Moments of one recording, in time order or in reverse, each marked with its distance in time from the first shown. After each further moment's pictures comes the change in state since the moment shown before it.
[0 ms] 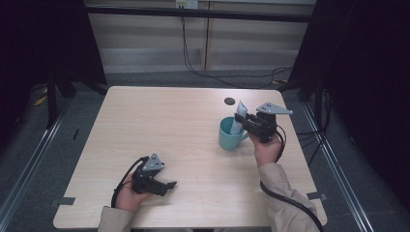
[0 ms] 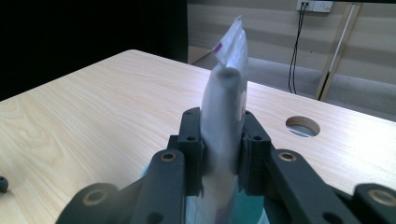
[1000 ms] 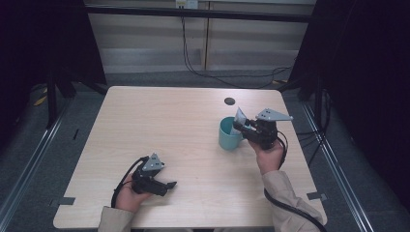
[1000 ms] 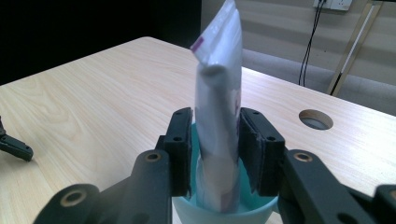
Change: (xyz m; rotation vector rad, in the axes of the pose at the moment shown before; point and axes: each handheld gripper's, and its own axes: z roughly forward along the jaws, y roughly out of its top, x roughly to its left) left arm 0.000 0.000 0.000 0.001 0.001 0.001; right arm 0.011 -0.009 -0.013 0.032 0.044 -0.052
